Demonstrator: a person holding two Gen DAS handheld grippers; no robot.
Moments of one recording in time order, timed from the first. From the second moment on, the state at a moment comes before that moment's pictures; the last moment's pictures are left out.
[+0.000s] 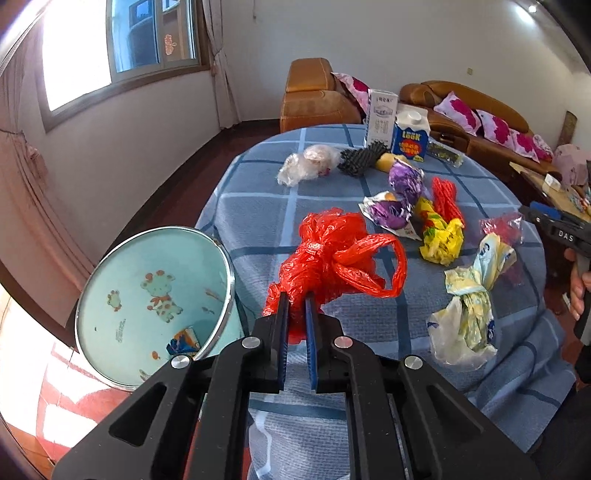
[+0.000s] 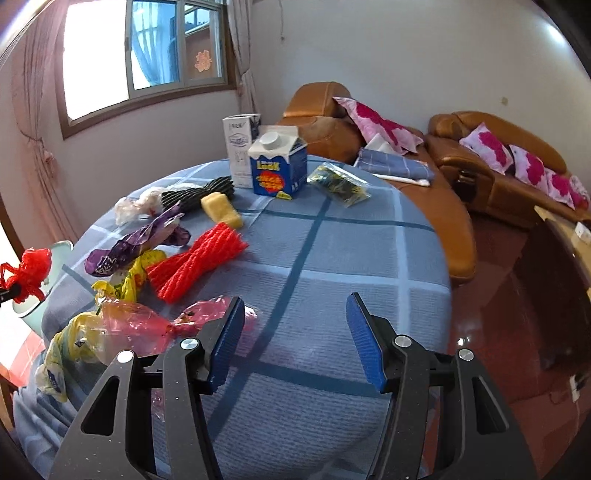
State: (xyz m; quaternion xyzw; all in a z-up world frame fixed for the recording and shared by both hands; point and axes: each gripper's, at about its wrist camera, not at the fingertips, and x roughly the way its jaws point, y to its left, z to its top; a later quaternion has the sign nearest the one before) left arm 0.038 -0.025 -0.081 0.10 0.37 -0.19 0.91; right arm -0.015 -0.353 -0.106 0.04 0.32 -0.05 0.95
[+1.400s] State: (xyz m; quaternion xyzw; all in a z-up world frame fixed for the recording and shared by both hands) left arm 0.039 -0.020 -0.075 0.09 0.37 -0.19 0.90; right arm -0.029 -0.329 -0.100 0.04 0.34 -0.03 0.94
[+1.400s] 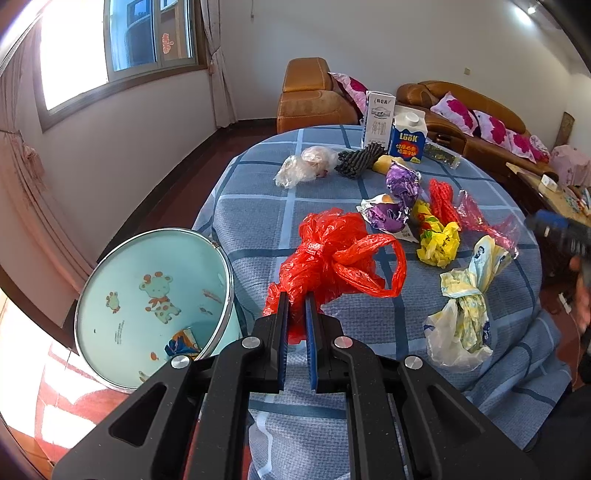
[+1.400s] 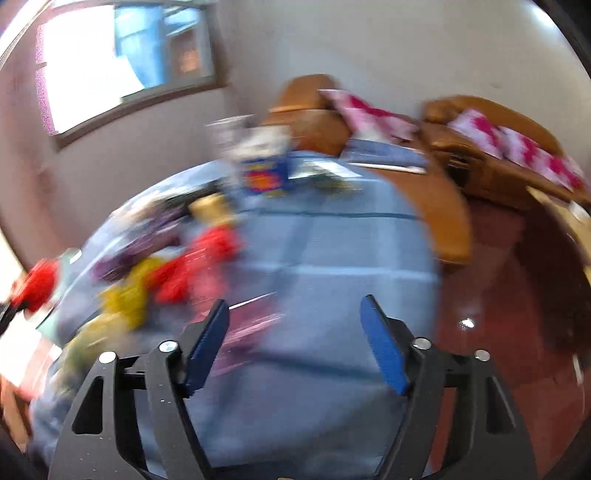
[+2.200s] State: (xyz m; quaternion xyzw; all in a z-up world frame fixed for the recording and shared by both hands) left arm 0.043 -0.011 -0.071 0.08 0.37 -0.18 0.91; right arm -0.028 -0.389 -0.101 0.03 0.35 -0.10 0.93
